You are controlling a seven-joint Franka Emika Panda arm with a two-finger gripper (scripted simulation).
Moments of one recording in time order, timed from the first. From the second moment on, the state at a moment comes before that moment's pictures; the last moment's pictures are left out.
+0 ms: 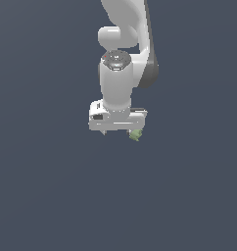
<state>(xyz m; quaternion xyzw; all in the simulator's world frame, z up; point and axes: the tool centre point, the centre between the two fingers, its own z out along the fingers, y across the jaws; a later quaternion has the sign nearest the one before) 0.007 -0.006 0.187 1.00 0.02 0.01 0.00</state>
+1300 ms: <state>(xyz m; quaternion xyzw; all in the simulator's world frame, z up) 0.000 0.000 0.172 1.00 0.00 0.01 0.00</state>
